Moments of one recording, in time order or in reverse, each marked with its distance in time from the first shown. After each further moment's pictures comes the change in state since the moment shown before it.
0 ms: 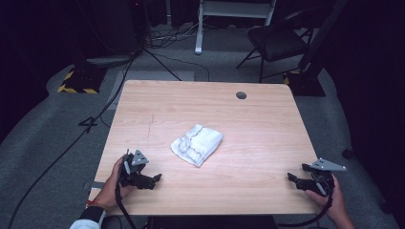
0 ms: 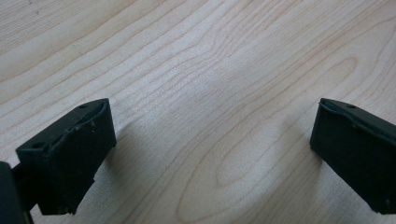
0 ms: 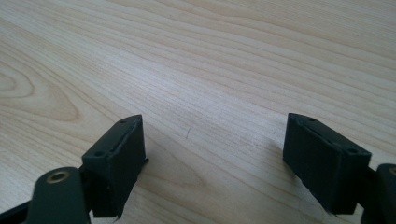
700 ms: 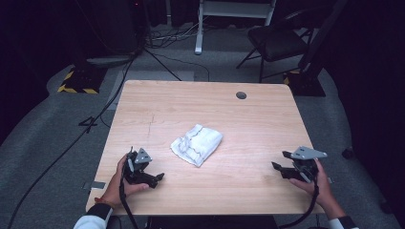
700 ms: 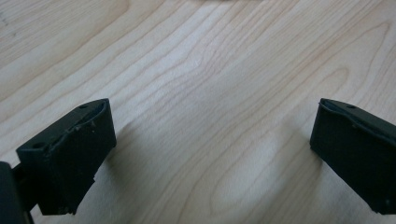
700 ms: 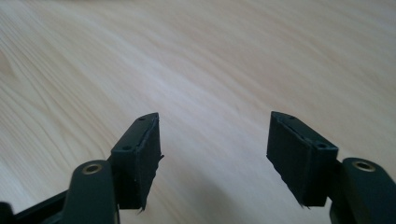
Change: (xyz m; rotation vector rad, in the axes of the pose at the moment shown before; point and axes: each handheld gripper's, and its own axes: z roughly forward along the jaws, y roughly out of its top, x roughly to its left) left arm 0.000 0.012 0.011 -0.001 -0.044 0.034; right arm 0.047 0.072 0.016 -0.051 0.086 -0.231
